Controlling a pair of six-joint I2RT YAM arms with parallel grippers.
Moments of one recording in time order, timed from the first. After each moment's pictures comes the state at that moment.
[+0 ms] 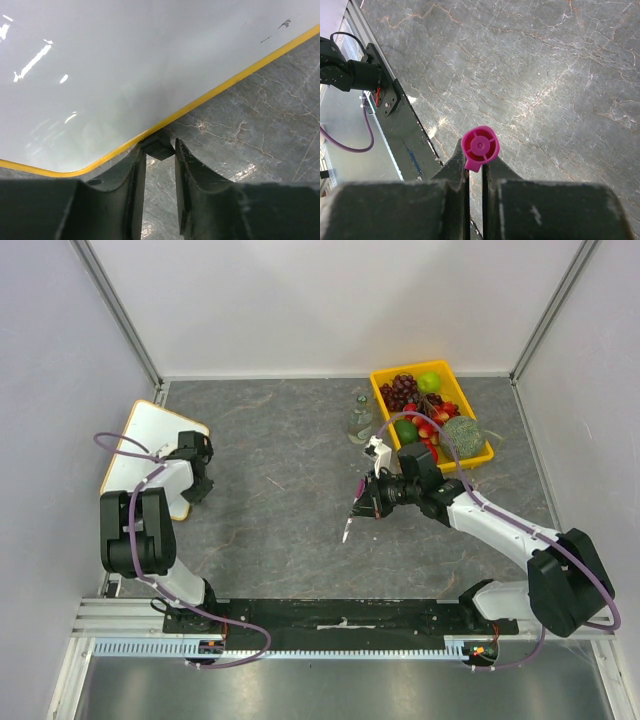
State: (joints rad) left arm 0.08 1.61 0.91 -0.49 -0.41 -0.73; right arm 0.55 1.31 0.76 -0.13 -0.63 0.30
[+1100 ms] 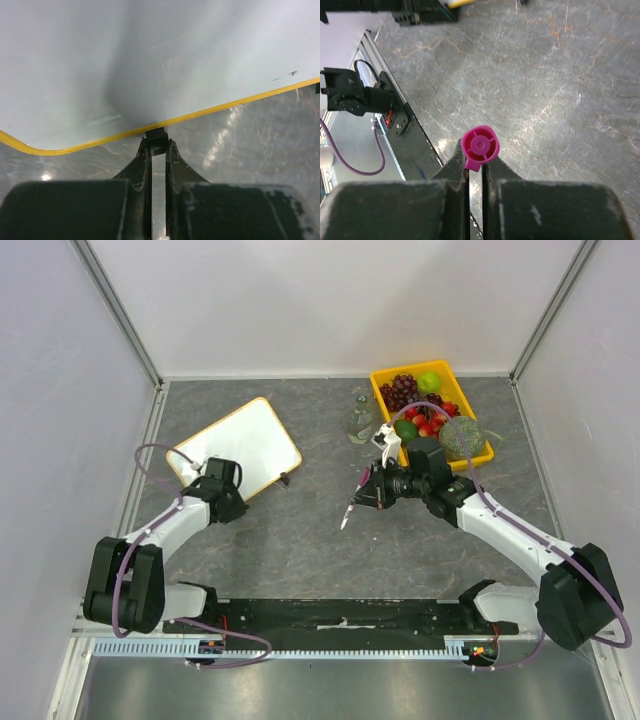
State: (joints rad) left arm -0.17 1.30 0.63 -0.38 -0.15 -0.65; right arm 0.53 1.25 0.78 -0.12 -0.60 0.36
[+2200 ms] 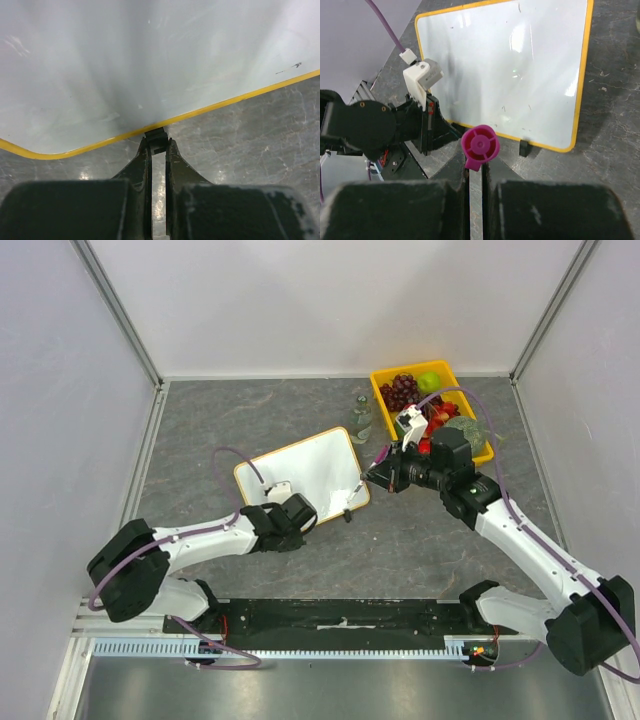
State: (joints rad) left arm -0.89 1.37 0.68 -0.48 -0.31 -1.01; right arm 0.47 1.11 0.86 -0.15 -0.47 0.40
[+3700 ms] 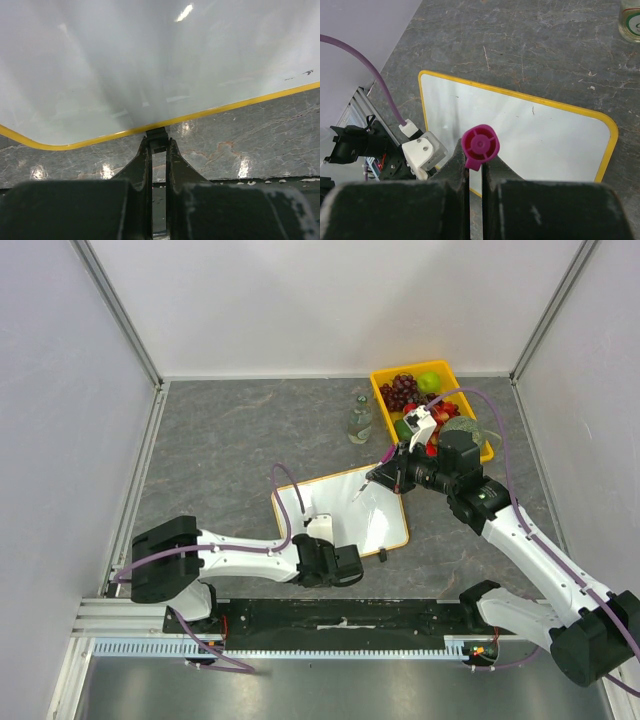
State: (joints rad) left arm -1.36 1.59 0.91 -0.71 -0.42 -1.35; right arm 0.46 1.04 0.86 -0.20 -0.44 0.39
